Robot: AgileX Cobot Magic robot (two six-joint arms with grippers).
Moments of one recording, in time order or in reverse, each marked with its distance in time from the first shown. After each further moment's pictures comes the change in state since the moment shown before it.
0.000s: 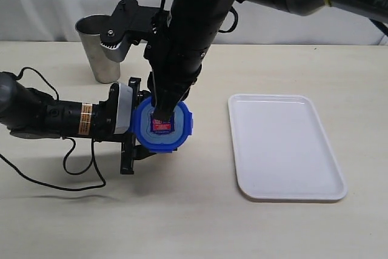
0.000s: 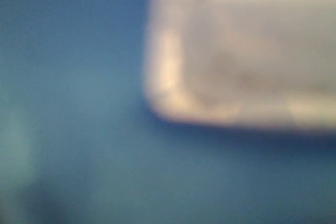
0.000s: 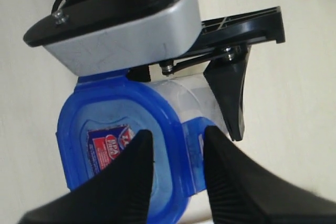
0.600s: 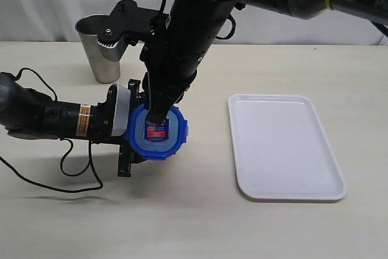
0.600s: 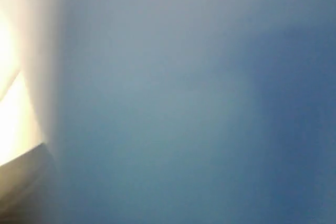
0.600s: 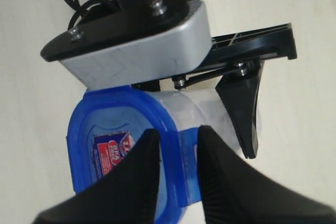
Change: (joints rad) left arm 0.005 0.000 0.004 0.030 -0.012 -0.005; right arm -0.004 0.009 0.034 0.075 -0.033 -0.018
